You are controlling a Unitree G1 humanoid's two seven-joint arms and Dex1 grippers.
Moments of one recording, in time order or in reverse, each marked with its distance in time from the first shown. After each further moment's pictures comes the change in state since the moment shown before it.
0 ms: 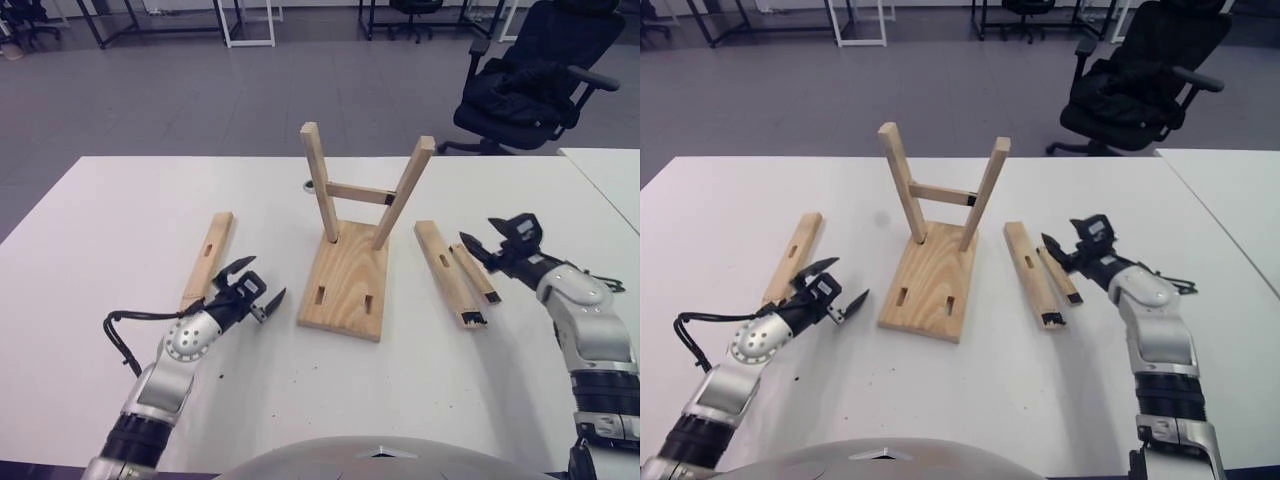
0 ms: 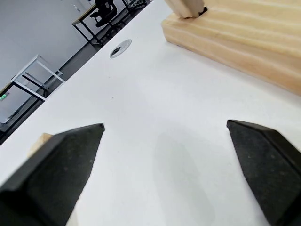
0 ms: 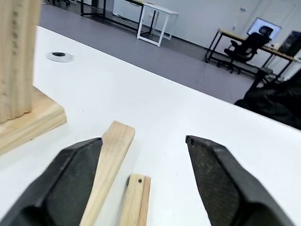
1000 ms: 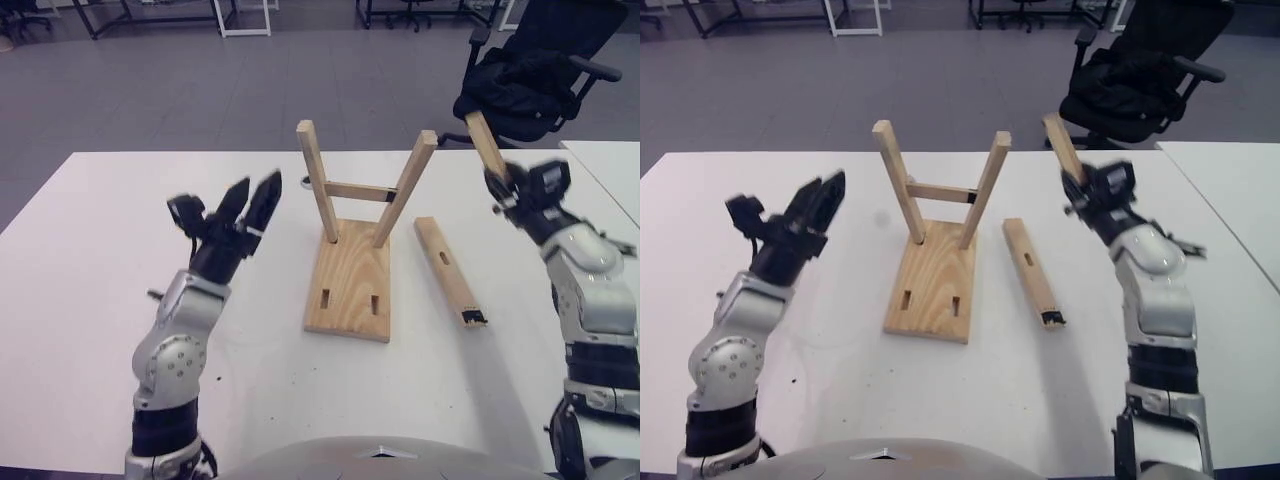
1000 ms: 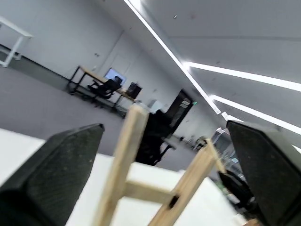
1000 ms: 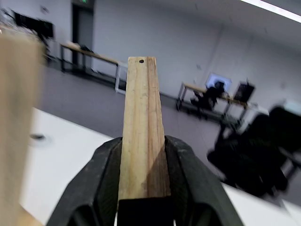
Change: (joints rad) left arm -0.282 -0.325 0.297 -0.419 -1.298 0.375 0.293; right arm -0.310 0.058 0.107 -0.286 -0.005 -0.044 -0.142
